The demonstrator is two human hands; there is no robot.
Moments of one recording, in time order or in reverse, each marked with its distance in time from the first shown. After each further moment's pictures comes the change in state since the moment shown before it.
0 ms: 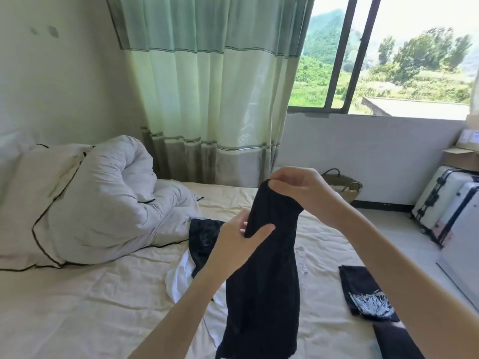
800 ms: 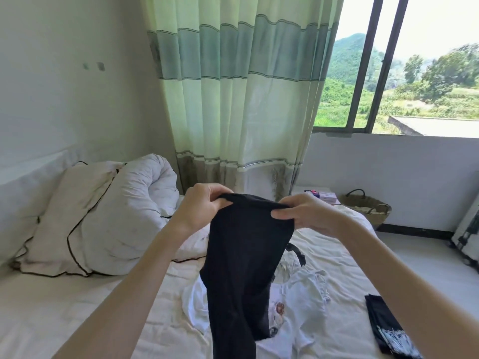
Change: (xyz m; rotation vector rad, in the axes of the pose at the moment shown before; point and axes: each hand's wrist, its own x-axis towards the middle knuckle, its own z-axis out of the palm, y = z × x) left_hand 0.035 0.049 -0.106 0.249 0.087 0.031; right_hand 0.043 0.035 0.003 0.126 -0.314 0.244
